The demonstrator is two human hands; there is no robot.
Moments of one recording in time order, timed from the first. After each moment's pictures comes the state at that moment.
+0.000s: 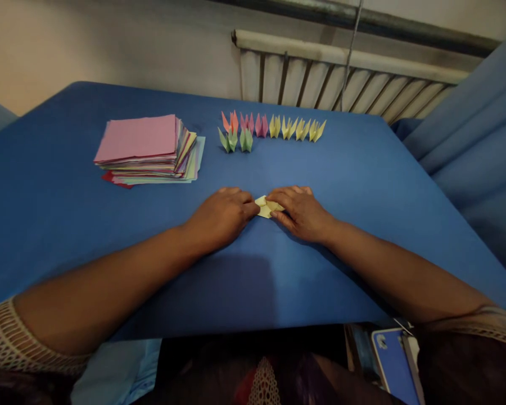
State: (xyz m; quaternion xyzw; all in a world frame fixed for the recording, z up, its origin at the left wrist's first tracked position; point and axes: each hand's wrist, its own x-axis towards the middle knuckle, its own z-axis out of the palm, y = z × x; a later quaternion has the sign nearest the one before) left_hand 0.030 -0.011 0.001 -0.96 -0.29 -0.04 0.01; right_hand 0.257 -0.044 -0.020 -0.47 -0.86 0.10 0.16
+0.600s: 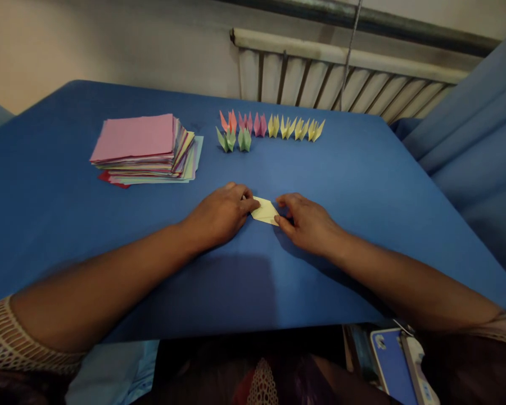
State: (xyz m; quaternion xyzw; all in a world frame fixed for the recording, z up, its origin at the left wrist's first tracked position) left_hand 0.031 -0.009 -0.002 -0.95 -0.31 -0.06 -0.02; right_hand 0.248 -0.069 -0.006 -0.57 -0.78 0.18 0.20
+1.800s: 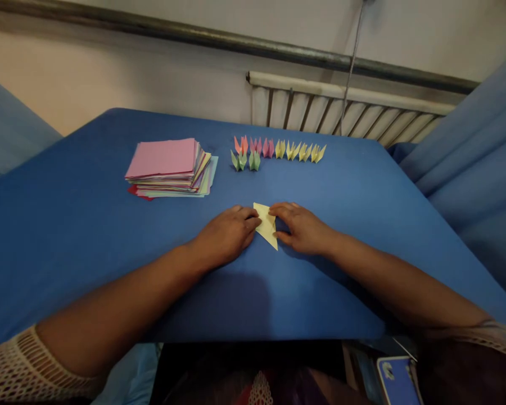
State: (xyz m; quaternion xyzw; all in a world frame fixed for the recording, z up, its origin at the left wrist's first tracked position) left_hand 0.023 -0.026 0.001 -0.95 -0.31 -0.07 -0.01; right_hand 0.252 -0.041 -0.010 -0.41 -0.87 0.18 0.21
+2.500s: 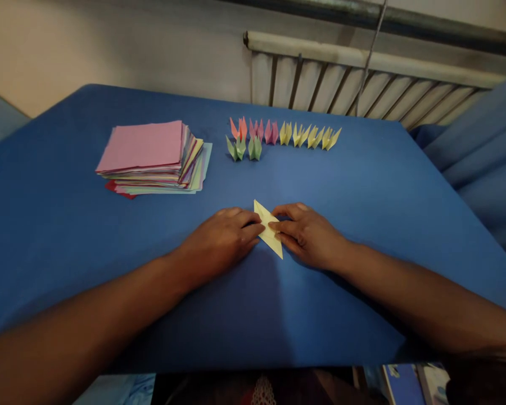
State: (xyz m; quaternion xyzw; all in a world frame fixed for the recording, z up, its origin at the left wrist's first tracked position) left_hand 0.017 -0.023 0.001 -0.96 -0.28 -0.07 -0.04; right_hand 0.249 -0.045 -0.015 -0.42 -0.89 0.13 0.15
